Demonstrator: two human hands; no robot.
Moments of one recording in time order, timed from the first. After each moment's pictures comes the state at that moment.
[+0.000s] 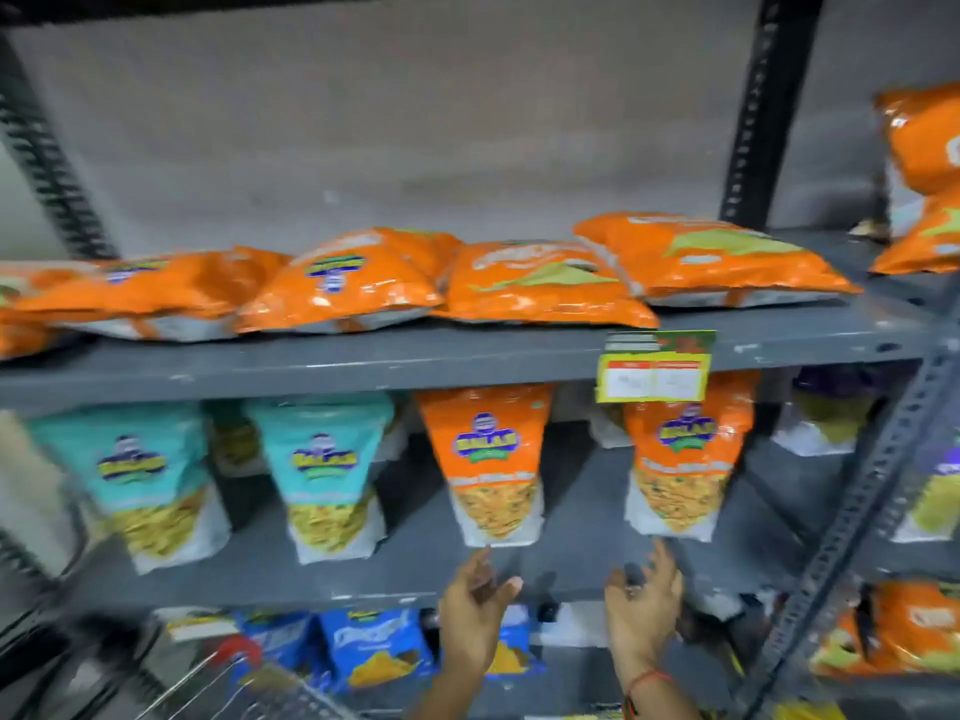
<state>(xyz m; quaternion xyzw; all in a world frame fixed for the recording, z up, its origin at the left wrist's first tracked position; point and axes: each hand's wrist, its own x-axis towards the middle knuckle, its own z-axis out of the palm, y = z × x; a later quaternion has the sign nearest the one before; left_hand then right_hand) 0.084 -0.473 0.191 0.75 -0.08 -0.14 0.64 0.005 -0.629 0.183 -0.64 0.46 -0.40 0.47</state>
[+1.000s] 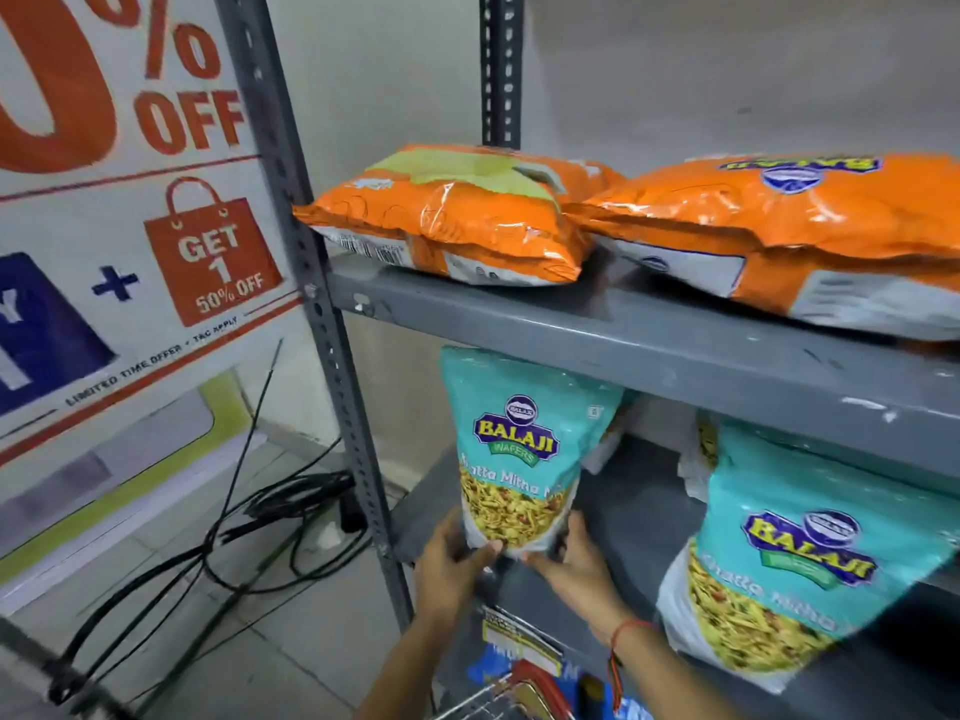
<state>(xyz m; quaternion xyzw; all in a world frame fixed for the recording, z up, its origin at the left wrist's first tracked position) 0.386 -0.085 0.135 0.72 0.07 0.01 0.69 0.398 -0.262 0.117 -0.79 0.03 0.02 0.61</state>
